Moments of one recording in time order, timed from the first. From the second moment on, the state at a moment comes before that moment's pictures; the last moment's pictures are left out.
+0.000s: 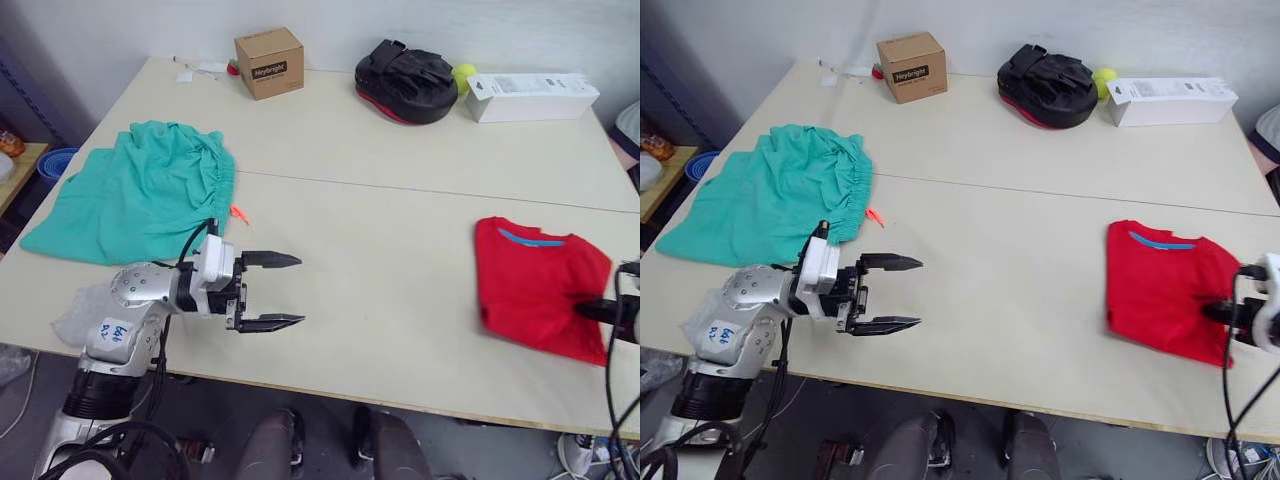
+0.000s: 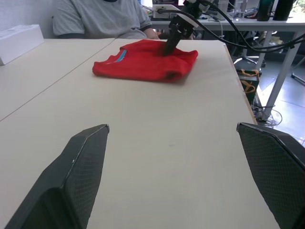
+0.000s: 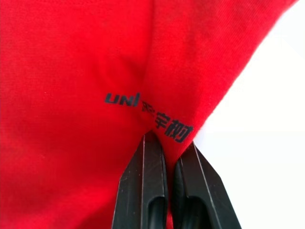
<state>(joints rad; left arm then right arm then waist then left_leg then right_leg) -0.34 0.61 -0.01 -0.12 -0.52 0.18 -1.22 -0.22 -1.14 -0.36 0.44 0.50 0.95 0.73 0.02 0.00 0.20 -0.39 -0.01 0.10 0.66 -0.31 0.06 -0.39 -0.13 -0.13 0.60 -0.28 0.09</state>
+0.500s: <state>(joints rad) -0.35 0.61 -0.02 -0.07 -0.46 0.12 -1.24 -0.33 -1.18 -0.17 0.70 0.26 0.62 0.89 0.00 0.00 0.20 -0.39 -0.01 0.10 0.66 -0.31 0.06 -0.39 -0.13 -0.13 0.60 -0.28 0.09</state>
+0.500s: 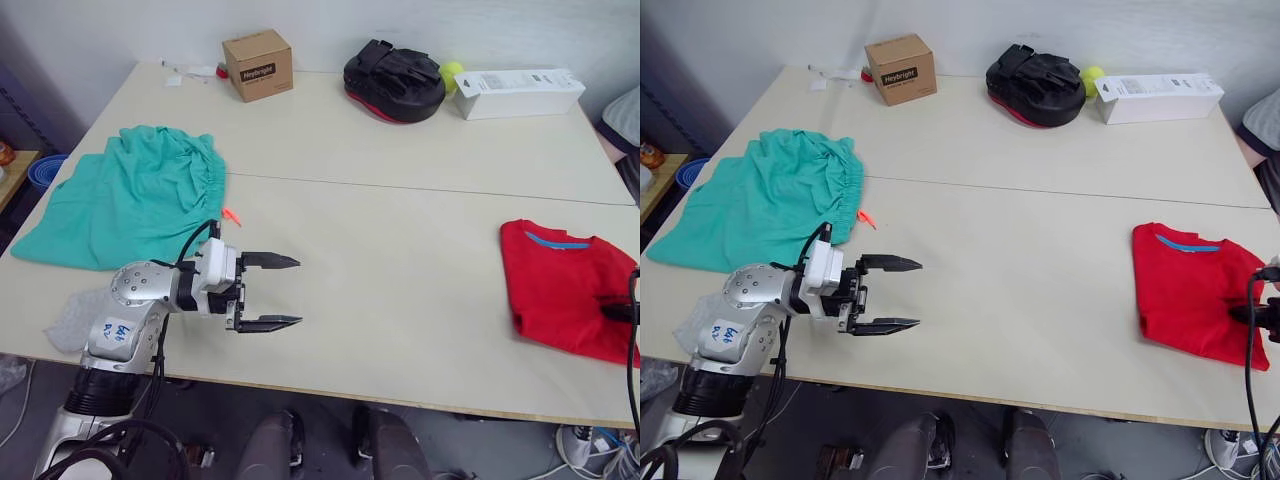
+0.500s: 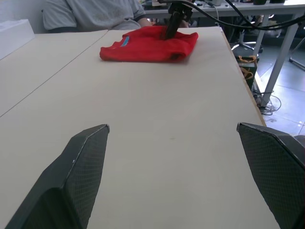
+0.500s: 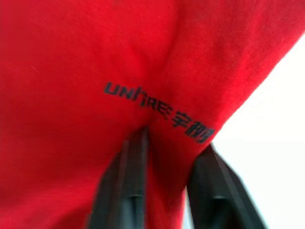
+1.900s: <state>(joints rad) 0.70 0.35 0.95 -0.18 -0.53 0.03 -0.68 -0.06 -0.47 -0.12 -0.14 0.52 -0.20 1.27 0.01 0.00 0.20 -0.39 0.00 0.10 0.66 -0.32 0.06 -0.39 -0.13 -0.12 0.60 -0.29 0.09</state>
